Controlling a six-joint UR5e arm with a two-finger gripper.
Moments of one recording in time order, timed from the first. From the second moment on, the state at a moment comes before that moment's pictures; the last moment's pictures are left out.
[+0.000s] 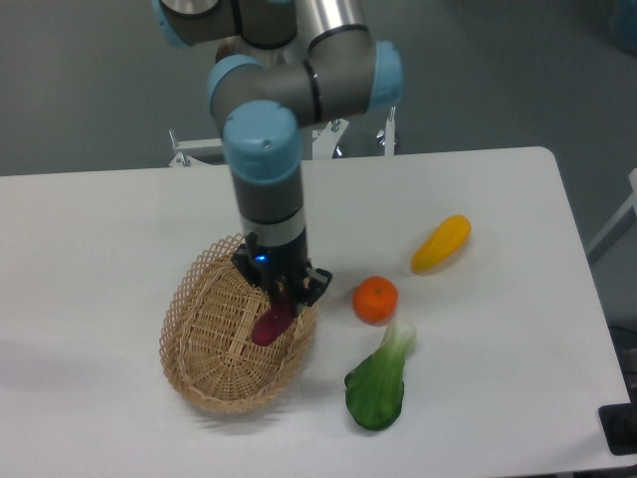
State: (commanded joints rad) arm 2.22 -1.86 -1.74 -0.96 1.61 0.72
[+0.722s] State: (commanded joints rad) arm 2.17 -1.96 -1.81 -0.89 1.65 0.73
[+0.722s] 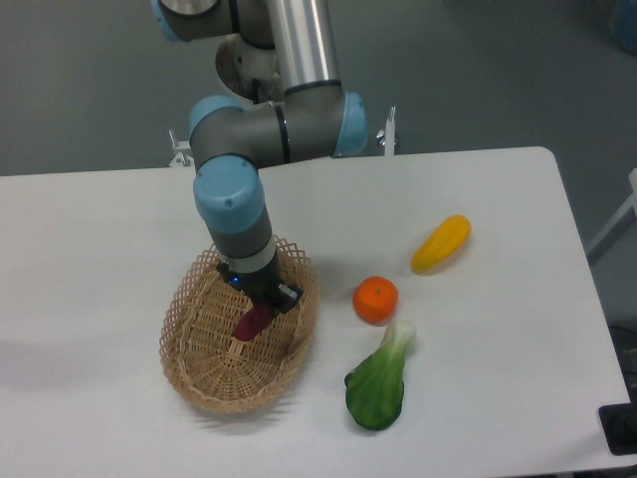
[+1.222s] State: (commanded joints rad) arm 2.17 -1.93 -1.79 -0.89 1.65 0.73
